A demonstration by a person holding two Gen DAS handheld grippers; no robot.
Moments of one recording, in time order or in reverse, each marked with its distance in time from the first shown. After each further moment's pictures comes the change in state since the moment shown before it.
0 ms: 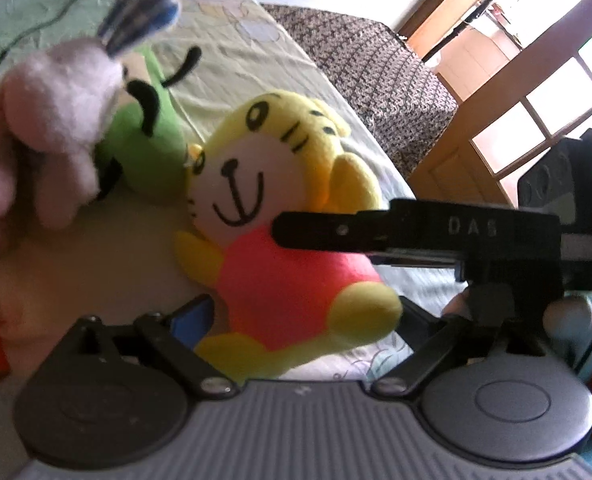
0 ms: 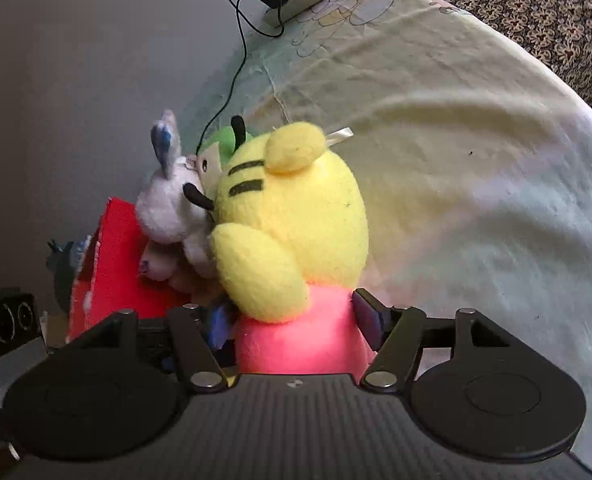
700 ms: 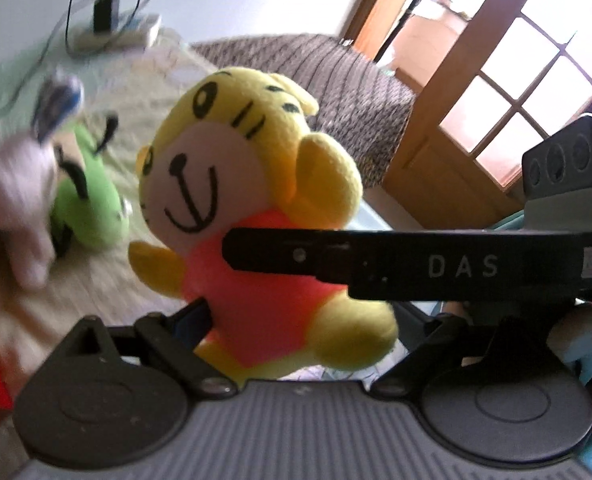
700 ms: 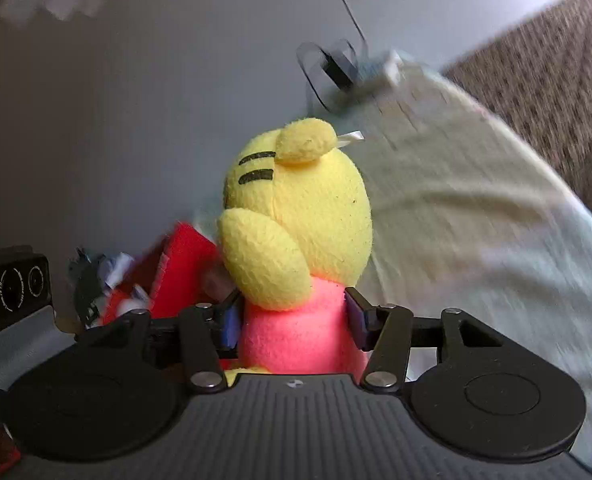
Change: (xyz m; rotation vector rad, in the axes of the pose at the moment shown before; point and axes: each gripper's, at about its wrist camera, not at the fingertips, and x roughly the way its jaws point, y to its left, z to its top) left arm -0.028 -0.062 -0.014 0.248 -0.100 0.015; right arm -0.068 0.040 -0.030 -0.181 -0.264 0.087
